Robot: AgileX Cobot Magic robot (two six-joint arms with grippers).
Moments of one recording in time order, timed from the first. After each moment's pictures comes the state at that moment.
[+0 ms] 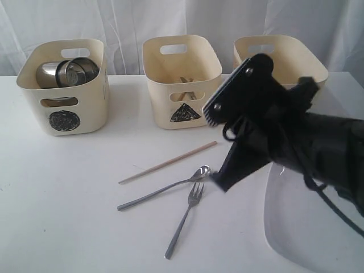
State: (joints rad) left arm 0.08 0.00 0.02 -0.10 0.42 0.13; right arm 0.64 1.22 -0.66 1.75 -0.26 -2.12
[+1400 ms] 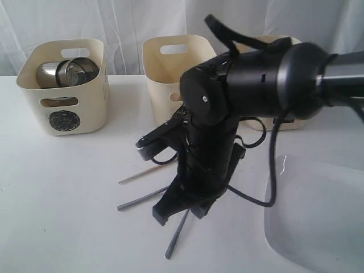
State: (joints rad) left arm 0.08 0.00 0.02 -0.10 0.42 0.13; right arm 0.64 1.81 -1.27 0.06 1.05 -0.02
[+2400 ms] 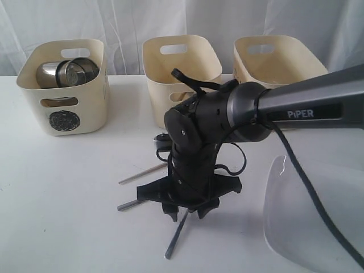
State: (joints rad) left arm 0.08 0.00 0.02 -0.10 0.42 0.13; right arm 0.64 1.98 -1.28 -0.02 0.85 0.63
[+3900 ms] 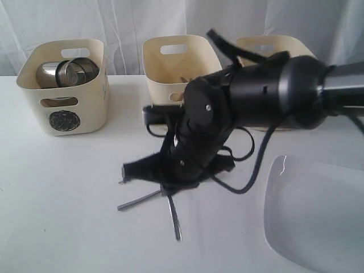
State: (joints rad) left arm 0.08 0.00 0.02 -0.10 0.42 0.13; right arm 0.64 1.78 -1.21 0.13 0.72 0.39
